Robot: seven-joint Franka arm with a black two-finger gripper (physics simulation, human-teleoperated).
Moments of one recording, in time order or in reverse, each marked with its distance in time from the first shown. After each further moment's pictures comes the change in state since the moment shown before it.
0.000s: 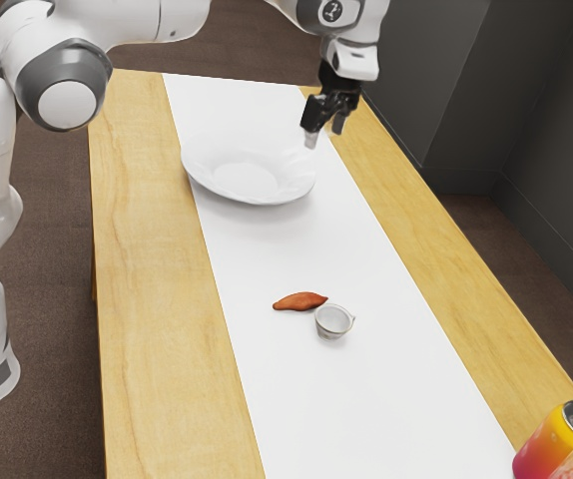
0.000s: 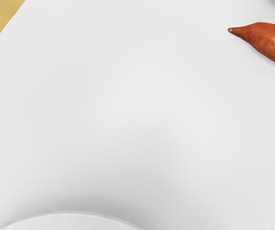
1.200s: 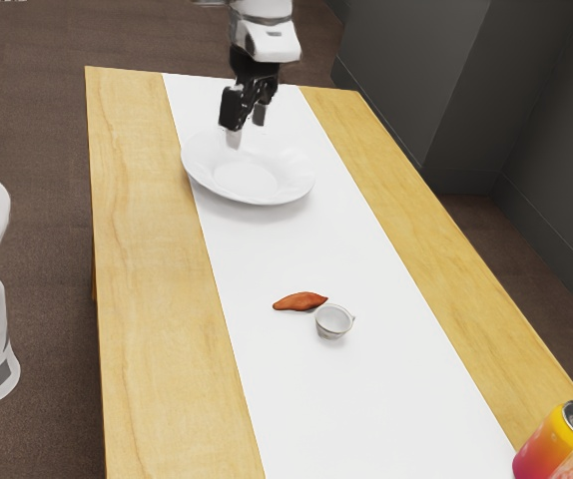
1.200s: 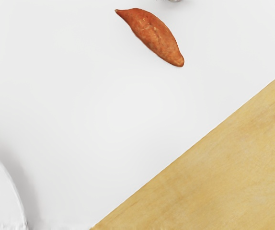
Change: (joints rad) arm 0.266 -0.635 -0.488 -0.541 0.166 0.016 -0.500
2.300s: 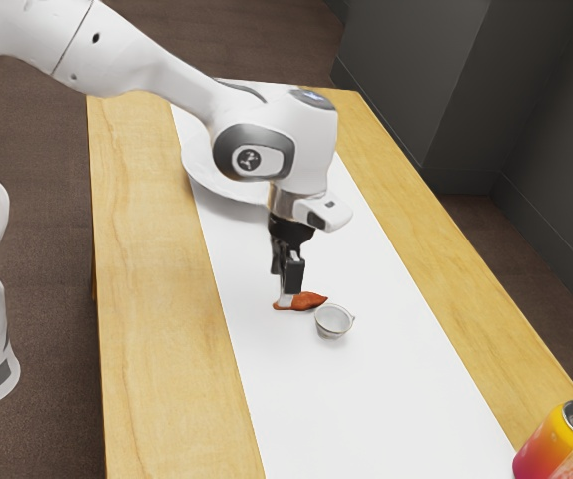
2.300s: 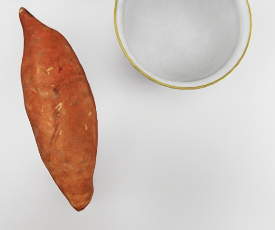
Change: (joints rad) arm -0.024 0.244 -0.191 -0.310 -0.203 0.510 -0.647
